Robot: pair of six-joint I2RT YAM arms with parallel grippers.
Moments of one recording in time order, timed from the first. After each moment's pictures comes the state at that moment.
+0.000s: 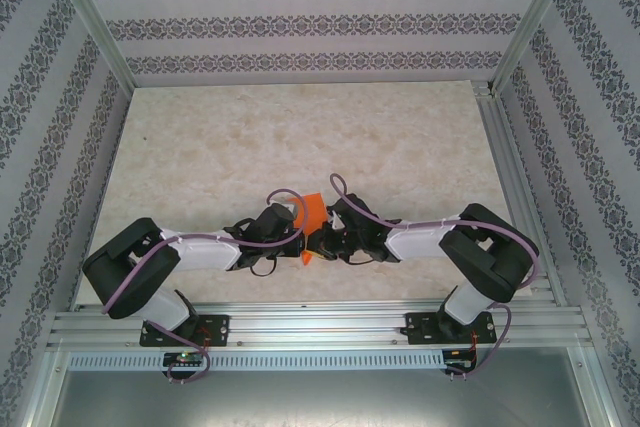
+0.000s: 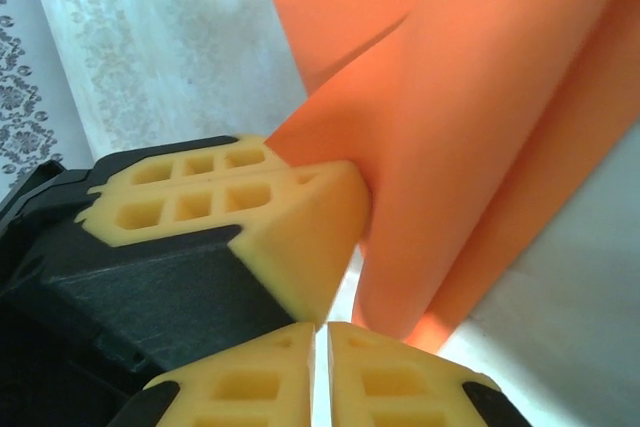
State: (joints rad) left arm -0.83 1.51 0.52 0.13 0.09 -0.79; right arm 0.84 1.61 0.57 0.27 -0.48 1.16
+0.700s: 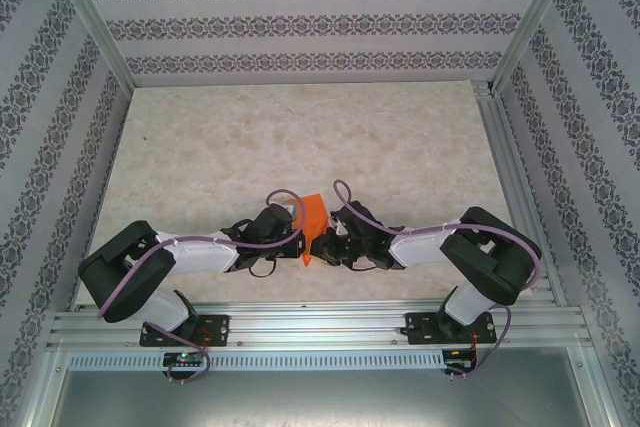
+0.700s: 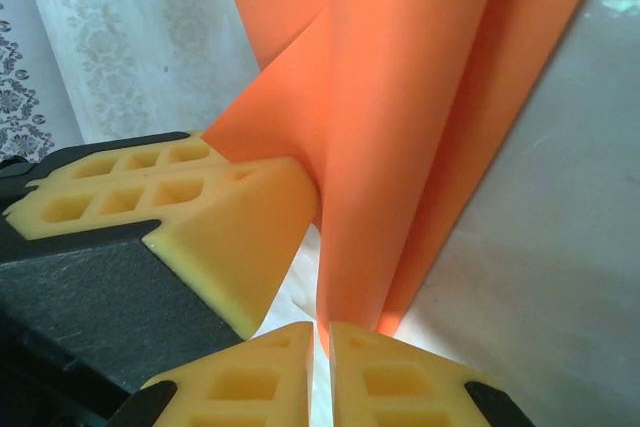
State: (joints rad) left arm -0.83 1.48 0.51 0.13 0.11 -0.79; right arm 0.86 1.60 0.50 0.35 -0.46 1.20
